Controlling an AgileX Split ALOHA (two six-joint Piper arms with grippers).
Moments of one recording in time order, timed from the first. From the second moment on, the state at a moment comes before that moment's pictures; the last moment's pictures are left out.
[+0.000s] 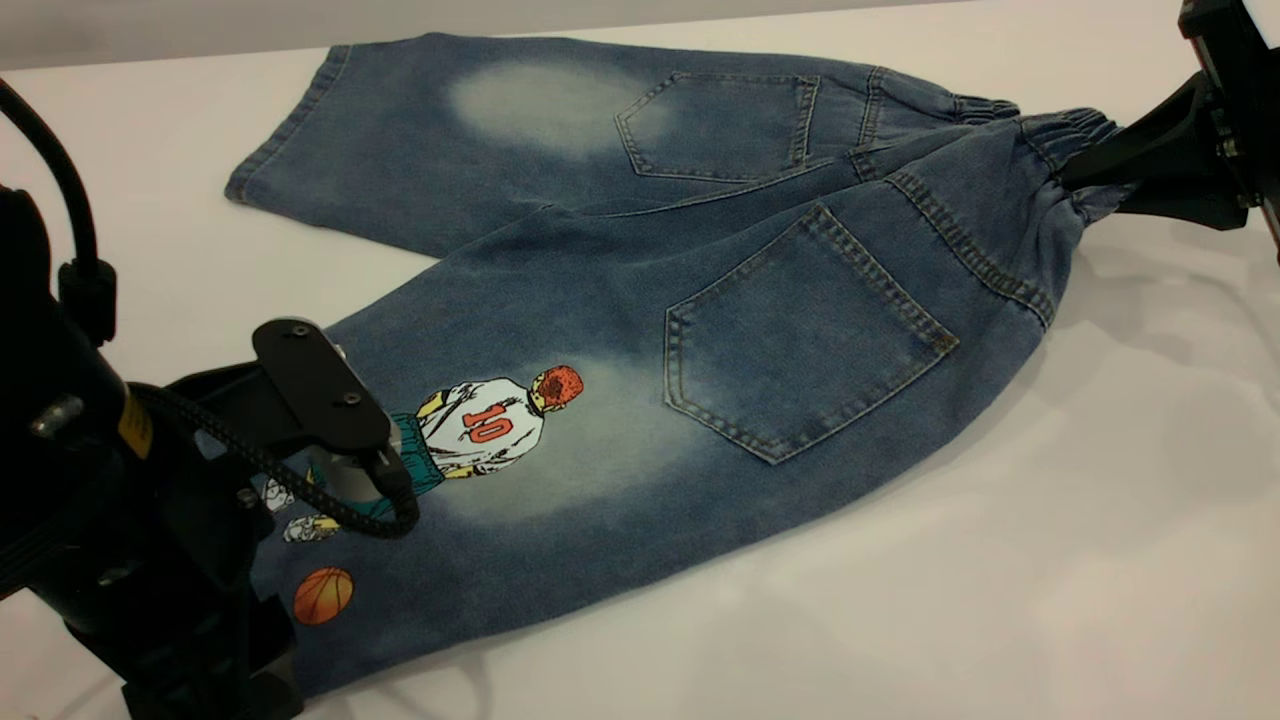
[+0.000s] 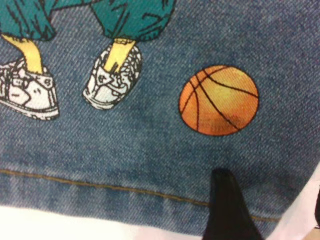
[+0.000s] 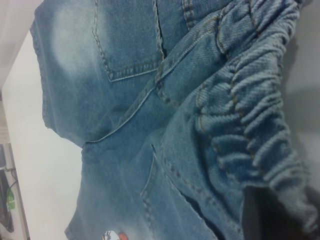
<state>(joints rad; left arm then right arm) -0.59 1.86 -0.47 -0.13 0.24 0.47 -0.30 2.12 -0.82 1.68 0.87 -1.26</state>
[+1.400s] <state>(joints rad) -0.59 1.87 -0.48 -0.08 0.25 0.49 -0.30 2.12 -0.82 1.67 0.93 -1.26</state>
